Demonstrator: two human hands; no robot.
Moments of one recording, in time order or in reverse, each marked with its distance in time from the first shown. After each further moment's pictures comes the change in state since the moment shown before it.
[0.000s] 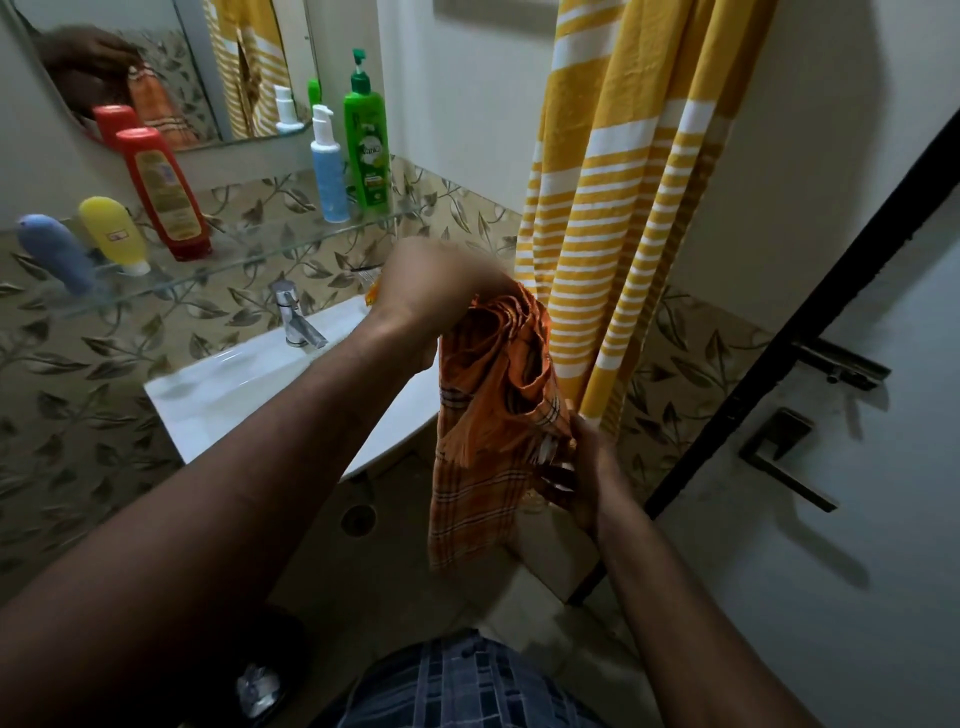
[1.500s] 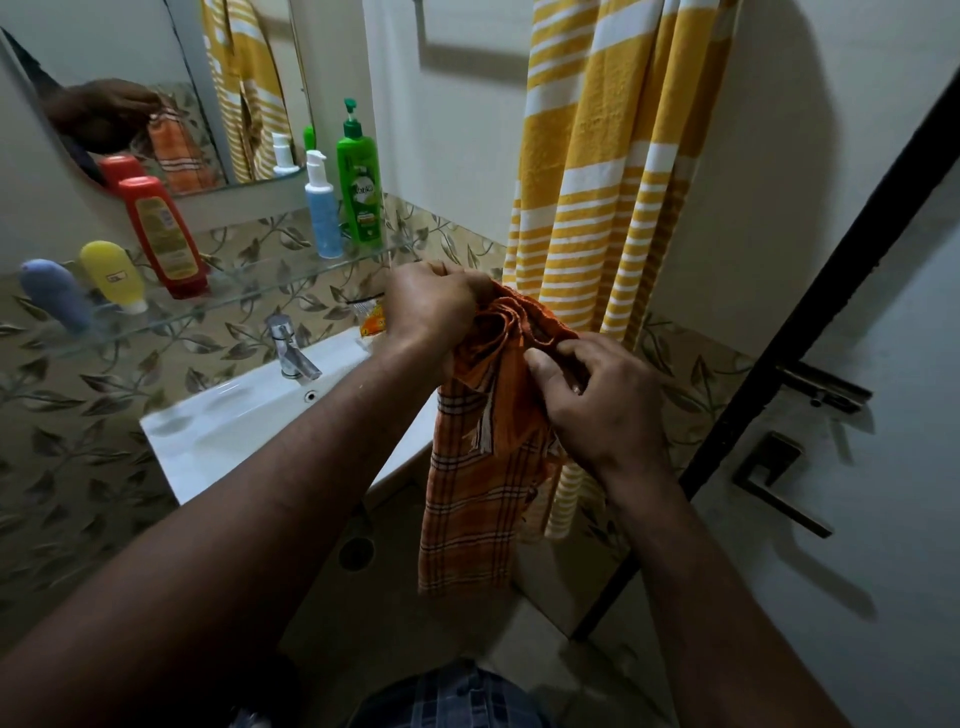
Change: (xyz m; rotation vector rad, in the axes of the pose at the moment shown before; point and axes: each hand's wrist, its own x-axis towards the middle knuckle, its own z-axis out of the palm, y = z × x) left_hand 0.016 0.011 0.033 -0.181 0.172 -0.054; right_hand -0.045 -0.094 0.008 -0.892 0.224 -1.186
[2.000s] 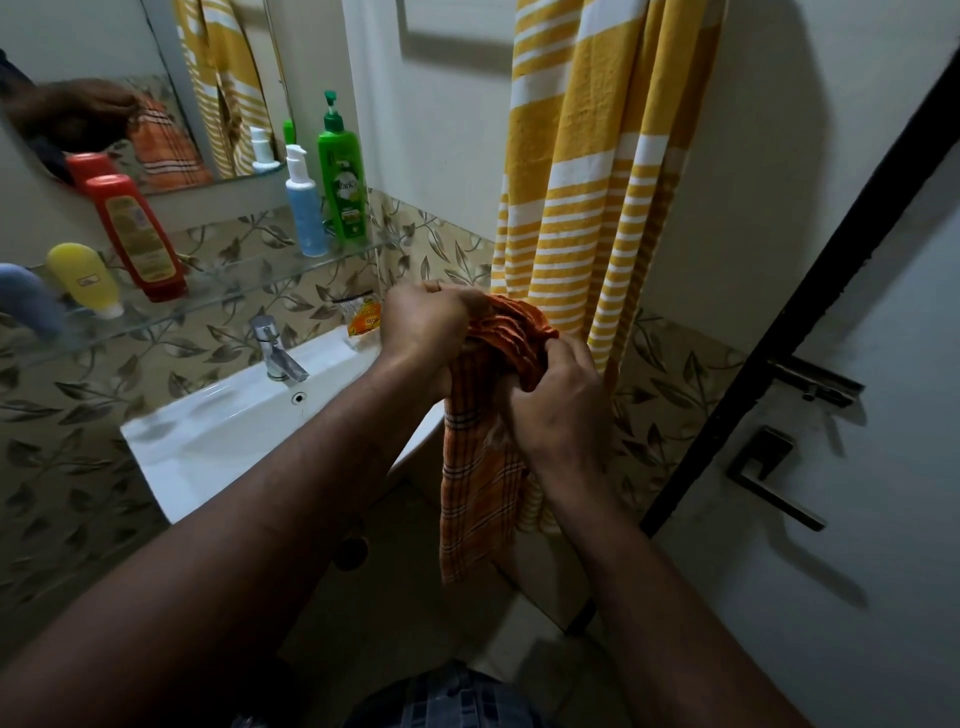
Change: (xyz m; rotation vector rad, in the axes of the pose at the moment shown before) left_hand 0.007 -0.018 0.007 -0.040 -0.029 -0.090; right_hand -0.001 -0.011 0.041 -0.115 0.004 0.221
